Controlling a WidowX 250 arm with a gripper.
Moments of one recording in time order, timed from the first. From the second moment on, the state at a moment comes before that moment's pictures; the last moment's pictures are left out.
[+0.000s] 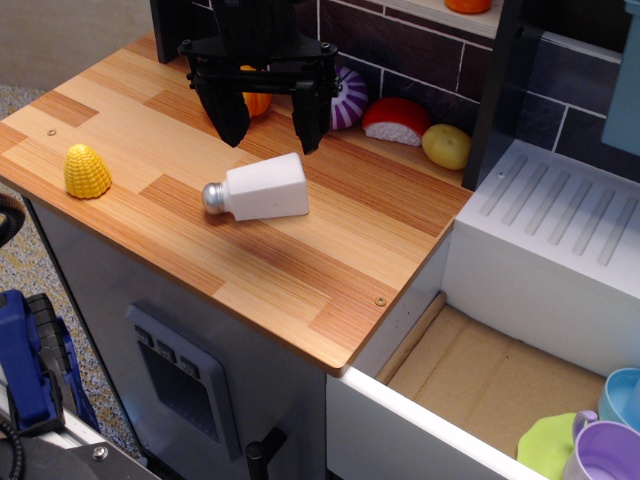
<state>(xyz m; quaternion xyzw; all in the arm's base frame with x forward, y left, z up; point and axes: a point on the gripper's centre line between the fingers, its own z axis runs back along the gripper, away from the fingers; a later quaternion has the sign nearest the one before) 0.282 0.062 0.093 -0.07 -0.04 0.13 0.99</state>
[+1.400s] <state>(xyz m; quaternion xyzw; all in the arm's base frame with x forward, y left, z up) 0.278 0.091 0.047 0.04 -0.13 -0.21 0.97</state>
